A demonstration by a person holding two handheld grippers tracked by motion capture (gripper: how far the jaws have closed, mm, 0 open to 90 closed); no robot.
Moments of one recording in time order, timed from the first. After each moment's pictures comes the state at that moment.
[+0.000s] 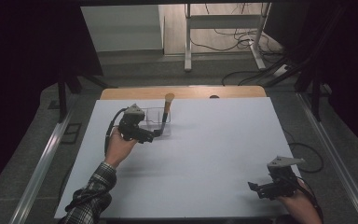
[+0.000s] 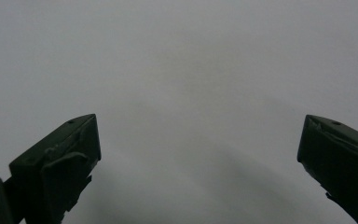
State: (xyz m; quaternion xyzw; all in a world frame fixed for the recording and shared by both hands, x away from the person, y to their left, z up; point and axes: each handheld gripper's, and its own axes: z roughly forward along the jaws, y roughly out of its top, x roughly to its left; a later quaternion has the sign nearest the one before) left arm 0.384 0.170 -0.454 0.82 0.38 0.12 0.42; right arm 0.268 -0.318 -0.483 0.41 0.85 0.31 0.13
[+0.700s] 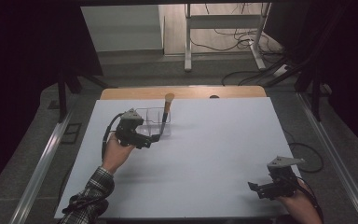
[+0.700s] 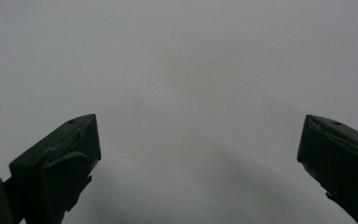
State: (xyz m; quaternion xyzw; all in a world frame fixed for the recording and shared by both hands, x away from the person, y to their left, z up) left arm 0.364 0.173 -0.453 0.82 0.37 0.11 0.43; right arm 0.267 -0.318 -0.483 0.41 0.85 0.31 0.13
